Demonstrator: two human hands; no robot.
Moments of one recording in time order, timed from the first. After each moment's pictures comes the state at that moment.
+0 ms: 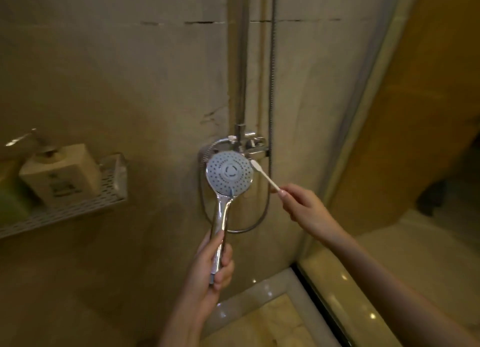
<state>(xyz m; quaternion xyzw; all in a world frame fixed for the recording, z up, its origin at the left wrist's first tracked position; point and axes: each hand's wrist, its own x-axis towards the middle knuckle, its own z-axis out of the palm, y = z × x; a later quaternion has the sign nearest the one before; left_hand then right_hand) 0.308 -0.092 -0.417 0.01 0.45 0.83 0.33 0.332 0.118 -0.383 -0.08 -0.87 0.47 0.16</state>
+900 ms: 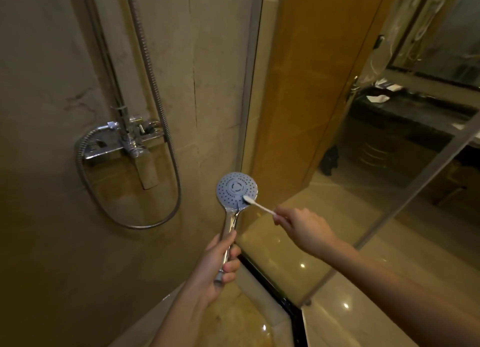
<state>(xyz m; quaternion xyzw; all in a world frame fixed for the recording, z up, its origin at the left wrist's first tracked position) 0.389 0.047 -0.454 0.02 0.47 0.70 0.54 0.490 0.233 -0.434 -0.29 -0.95 0.14 0.02</state>
